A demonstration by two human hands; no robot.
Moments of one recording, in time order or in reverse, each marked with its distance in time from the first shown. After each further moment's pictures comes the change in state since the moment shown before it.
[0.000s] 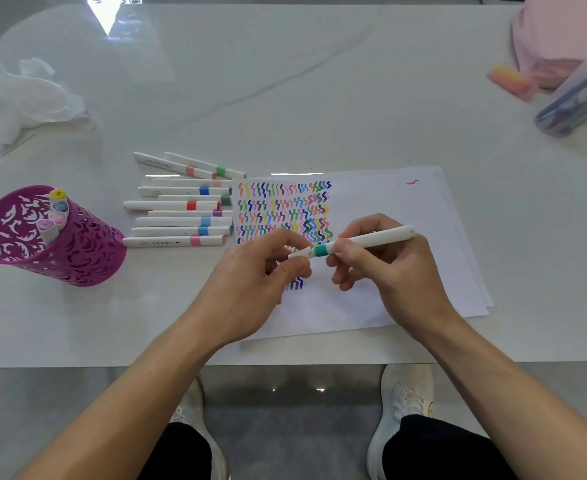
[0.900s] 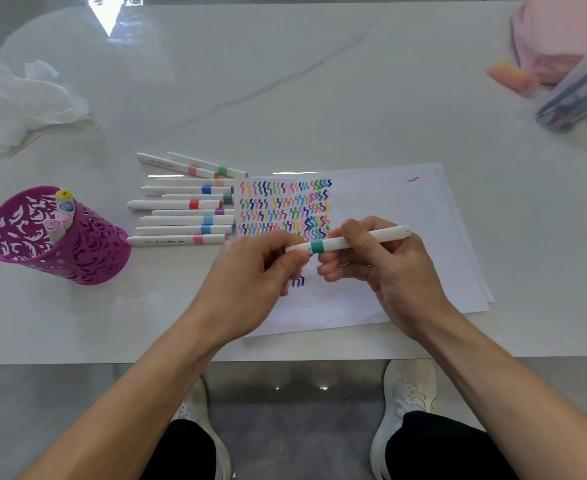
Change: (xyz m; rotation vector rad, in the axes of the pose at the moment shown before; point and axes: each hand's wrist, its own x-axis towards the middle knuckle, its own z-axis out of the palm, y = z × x) left_hand -0.005 0.001 -0.004 -0.001 0.080 0.106; right_hand 0.001 -0.003 0.008 0.268 0.003 0.119
